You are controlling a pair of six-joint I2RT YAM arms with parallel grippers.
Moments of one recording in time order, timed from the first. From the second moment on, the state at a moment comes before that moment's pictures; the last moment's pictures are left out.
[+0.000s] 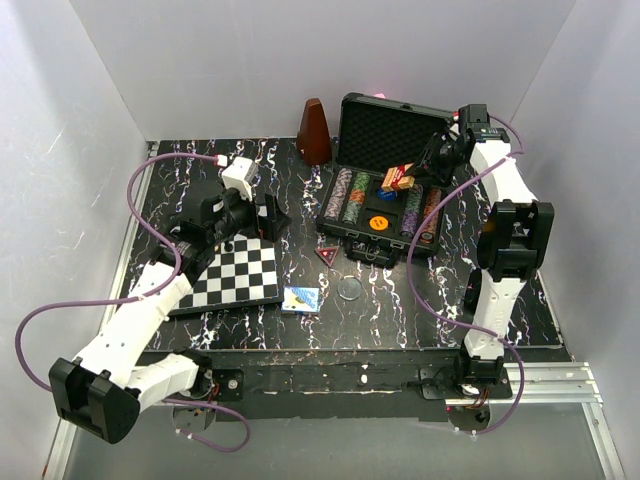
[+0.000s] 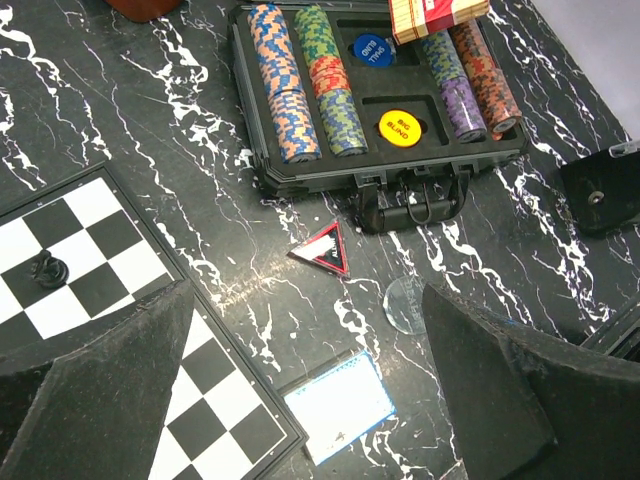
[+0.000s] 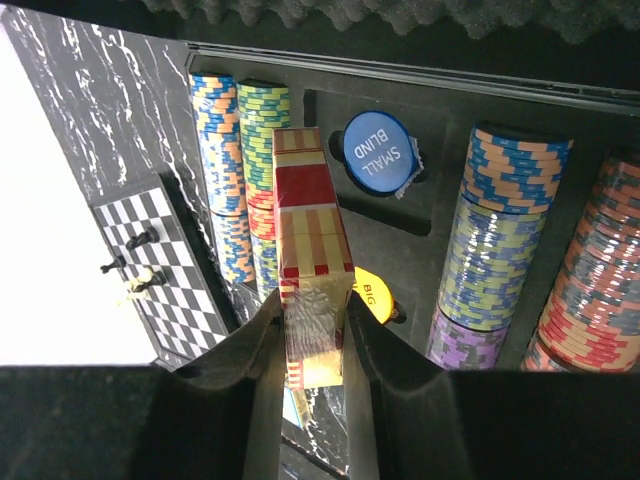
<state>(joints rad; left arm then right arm) -0.39 1.07 0.99 -0.29 0.25 -0.19 0.02 2.08 1.92 -0.84 -0.56 0.54</state>
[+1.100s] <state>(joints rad) -0.44 1.06 0.99 -0.30 0.22 -0.18 0.17 1.86 1.59 -0.59 -0.27 0.63</state>
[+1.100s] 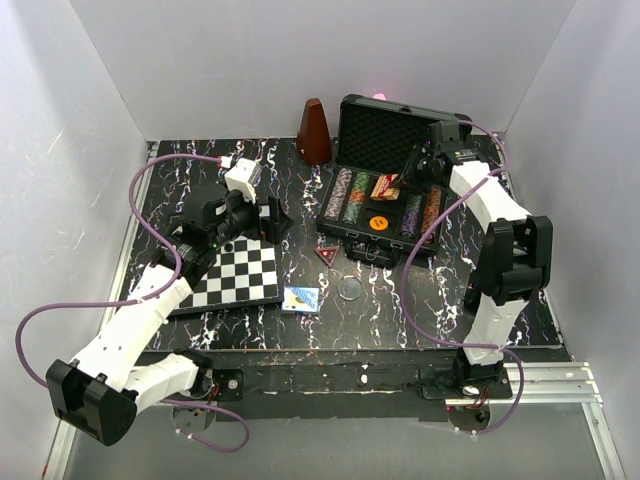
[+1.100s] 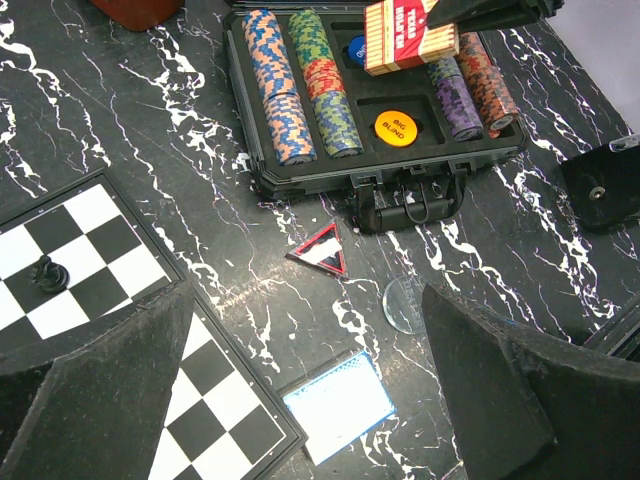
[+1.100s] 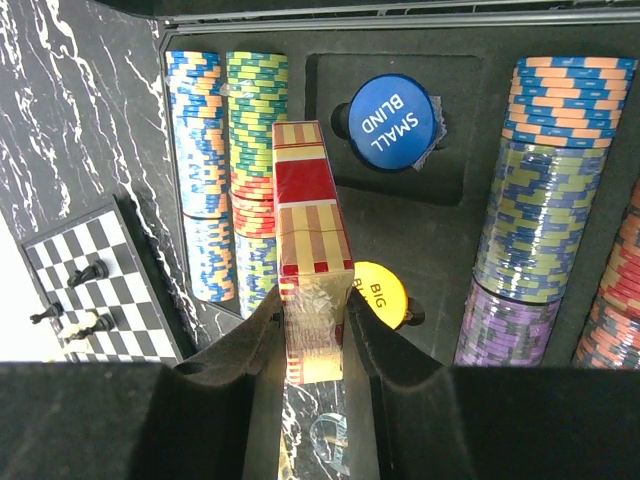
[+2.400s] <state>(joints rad) -0.45 1.05 0.99 -0.29 0.20 -0.17 0.15 1.99 1.70 -0.64 -0.30 0.63</state>
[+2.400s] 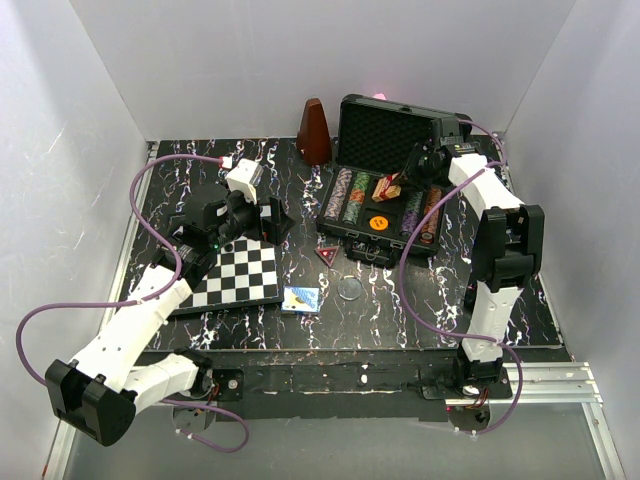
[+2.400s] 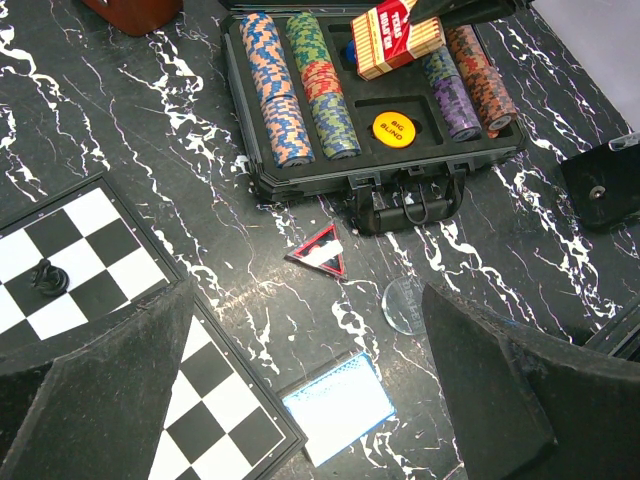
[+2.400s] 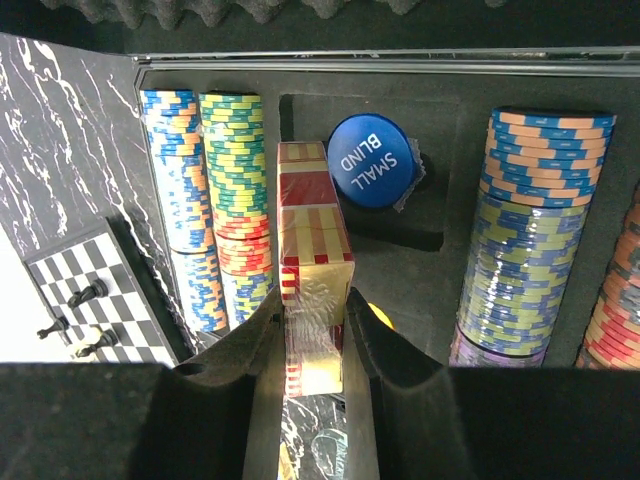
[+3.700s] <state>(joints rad) -0.45 1.05 0.99 -0.29 0.20 -0.17 0.13 2.12 1.84 -0.68 -0.35 0.62</state>
